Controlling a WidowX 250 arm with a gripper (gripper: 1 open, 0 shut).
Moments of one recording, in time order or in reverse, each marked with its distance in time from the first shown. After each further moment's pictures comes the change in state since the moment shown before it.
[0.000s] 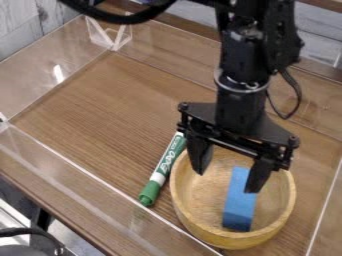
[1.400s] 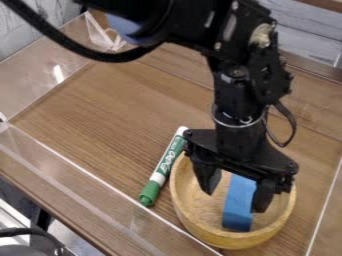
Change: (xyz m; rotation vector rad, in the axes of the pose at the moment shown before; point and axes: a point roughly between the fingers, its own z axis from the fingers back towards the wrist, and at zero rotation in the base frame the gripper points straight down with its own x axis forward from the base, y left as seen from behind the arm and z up) arm 0.000 -0.007 -0.024 -0.075 -0.073 -0.036
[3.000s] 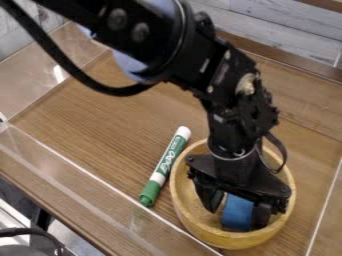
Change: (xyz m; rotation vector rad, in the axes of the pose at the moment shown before) arm 0.001 0.001 -0.034 -0.040 -0.055 0.001
